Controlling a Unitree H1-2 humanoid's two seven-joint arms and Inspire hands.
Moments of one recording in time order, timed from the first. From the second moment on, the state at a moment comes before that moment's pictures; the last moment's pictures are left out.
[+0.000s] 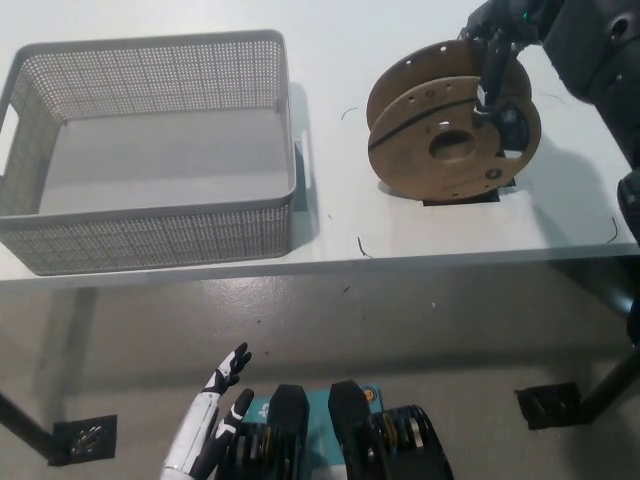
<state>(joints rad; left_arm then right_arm) -0.03 0.15 -0.18 0.33 0.24 -0.43 0.10 -1.56 -0.23 0.64 1.40 -0.52 0.23 0.73</state>
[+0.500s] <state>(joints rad) -0.04 0.15 -0.17 0.33 0.24 -0.43 0.09 -1.45 -0.22 0.28 1.39 -0.41 0.14 0.42</state>
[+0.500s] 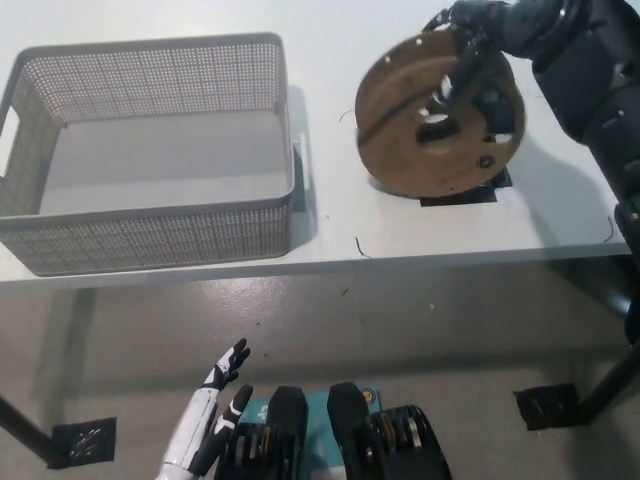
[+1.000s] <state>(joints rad) -0.05 0.15 -0.17 0.33 0.24 -0.43 0.09 -1.26 -0.22 -0.25 1.44 -0.15 0.15 0.25</state>
